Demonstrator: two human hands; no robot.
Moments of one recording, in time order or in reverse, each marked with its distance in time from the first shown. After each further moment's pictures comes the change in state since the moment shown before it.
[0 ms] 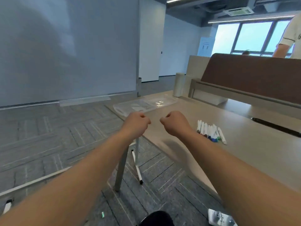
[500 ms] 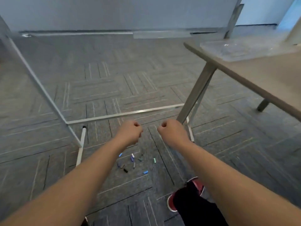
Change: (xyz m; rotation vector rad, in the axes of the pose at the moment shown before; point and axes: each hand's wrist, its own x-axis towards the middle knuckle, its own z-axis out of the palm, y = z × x) left_hand -0.059 -0.322 -0.135 0.072 0.096 -0.524; right_hand -0.084 -0.059 0.320 -0.060 -0.500 -0.141
